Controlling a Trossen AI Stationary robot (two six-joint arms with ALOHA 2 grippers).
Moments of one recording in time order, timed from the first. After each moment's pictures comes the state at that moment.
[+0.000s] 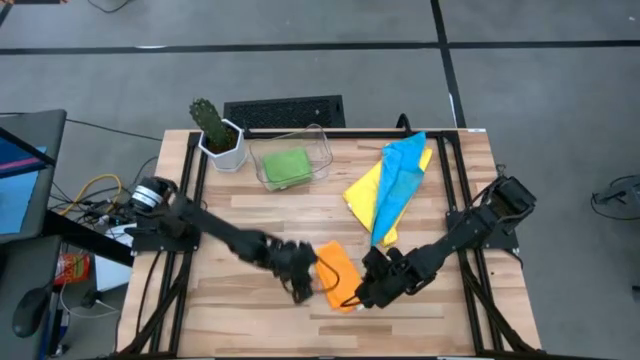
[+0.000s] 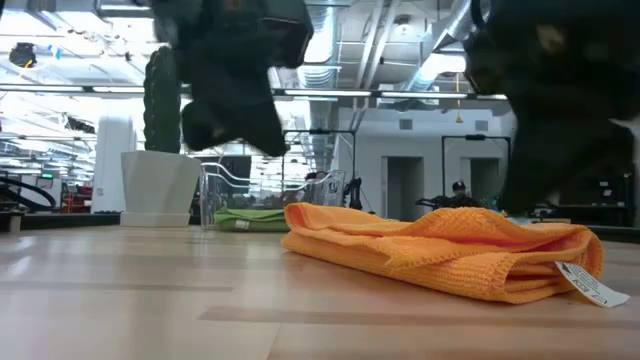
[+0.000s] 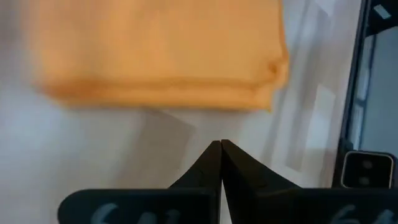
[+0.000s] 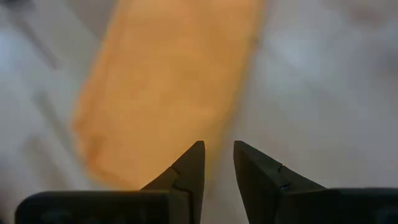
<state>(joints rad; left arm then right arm) -0.37 1.78 1.10 -0.22 -0.03 -0.84 0.60 1.73 0.97 -0.43 0.33 1.28</state>
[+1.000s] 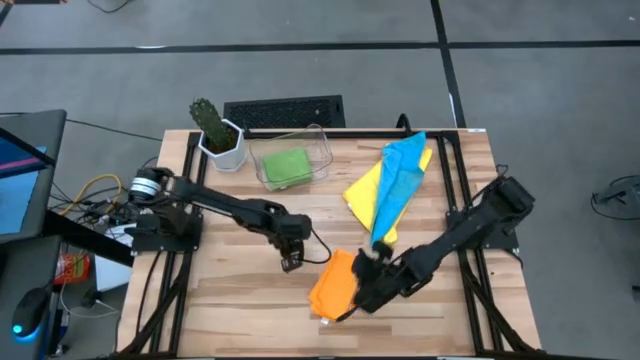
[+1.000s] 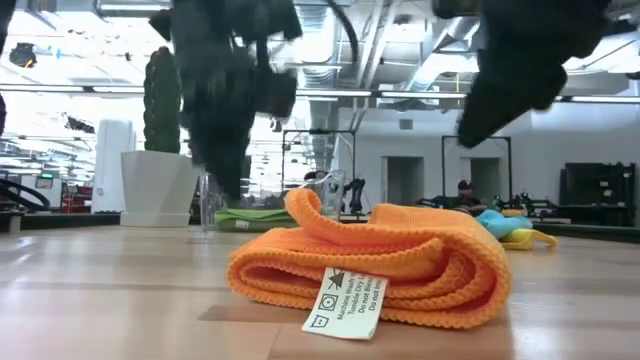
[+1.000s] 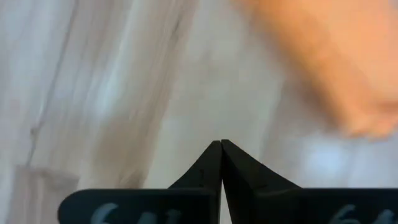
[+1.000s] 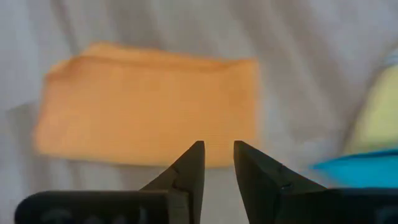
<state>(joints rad) -0.13 1.70 1.09 -0.55 0.10 -0.48 0.57 1.72 1.17 -0.63 0.40 0.85</state>
